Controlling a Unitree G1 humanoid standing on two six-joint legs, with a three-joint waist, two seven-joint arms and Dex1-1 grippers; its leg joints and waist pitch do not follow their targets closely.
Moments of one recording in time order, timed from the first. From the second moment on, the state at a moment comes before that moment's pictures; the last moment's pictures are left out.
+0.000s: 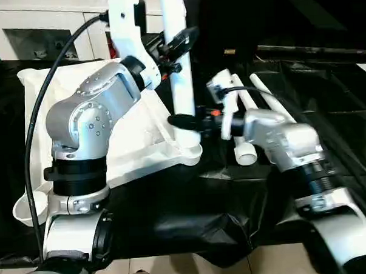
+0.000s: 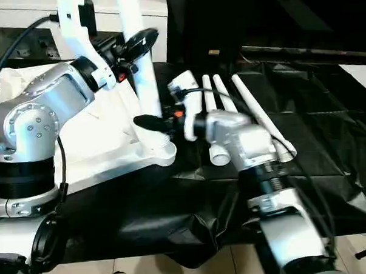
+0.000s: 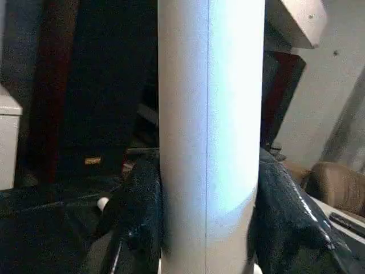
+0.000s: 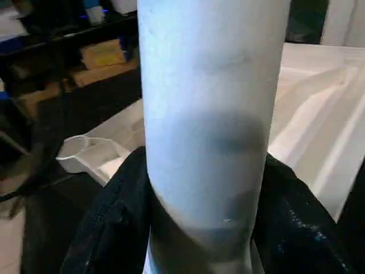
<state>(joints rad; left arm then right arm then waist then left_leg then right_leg) -0.90 0.17 0.12 -0.05 -0.59 0.81 -0.27 -0.79 -0.24 0.10 0.36 0.41 0.60 0.95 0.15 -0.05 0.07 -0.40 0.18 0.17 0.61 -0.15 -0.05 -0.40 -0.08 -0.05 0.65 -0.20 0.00</state>
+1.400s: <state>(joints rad) -0.86 0.24 0.12 0.00 -0.75 0.85 -0.56 -0.78 -0.40 0.11 0.26 0.48 0.67 1.25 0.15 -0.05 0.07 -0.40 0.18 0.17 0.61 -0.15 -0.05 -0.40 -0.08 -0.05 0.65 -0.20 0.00</state>
